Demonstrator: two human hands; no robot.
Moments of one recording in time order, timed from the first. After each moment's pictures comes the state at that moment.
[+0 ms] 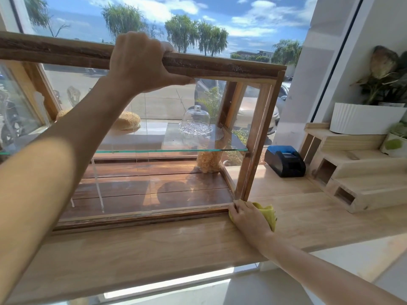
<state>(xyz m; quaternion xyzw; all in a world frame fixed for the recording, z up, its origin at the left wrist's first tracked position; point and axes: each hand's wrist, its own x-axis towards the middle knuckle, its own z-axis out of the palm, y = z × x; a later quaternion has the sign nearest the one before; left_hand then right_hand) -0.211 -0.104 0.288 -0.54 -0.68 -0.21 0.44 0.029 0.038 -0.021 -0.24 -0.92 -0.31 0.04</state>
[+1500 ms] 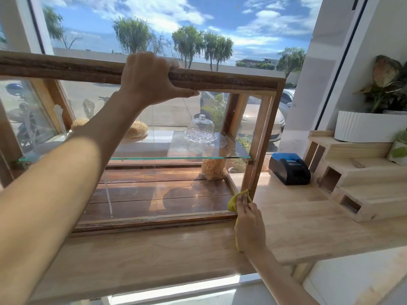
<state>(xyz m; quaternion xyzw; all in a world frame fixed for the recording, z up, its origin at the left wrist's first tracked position) -0.216 -0.101 0.288 -0.54 -0.68 -0.20 0.46 0.011 0.022 -0.036 -0.38 -0.85 -0.11 0.35</state>
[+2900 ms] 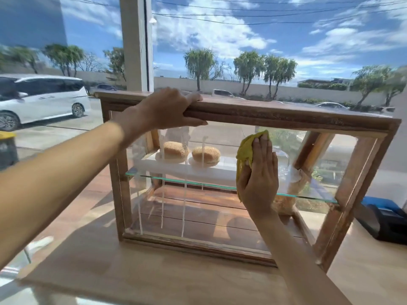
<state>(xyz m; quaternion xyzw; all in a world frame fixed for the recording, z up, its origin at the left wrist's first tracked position) -0.331 -0.203 0.304 -0.61 -0.66 -0.05 0.43 -0.168 -0.035 0.133 -0.13 -0.72 -0.07 0.68</state>
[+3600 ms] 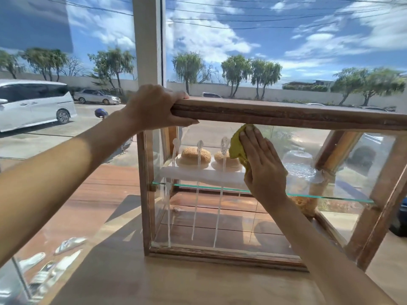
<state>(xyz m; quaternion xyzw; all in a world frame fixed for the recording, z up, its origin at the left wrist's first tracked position) -0.416 -0.272 0.300 -0.60 -0.62 -0.10 0.50 -0.218 -0.087 0.162 -0.05 -0.78 -0.18 0.60</state>
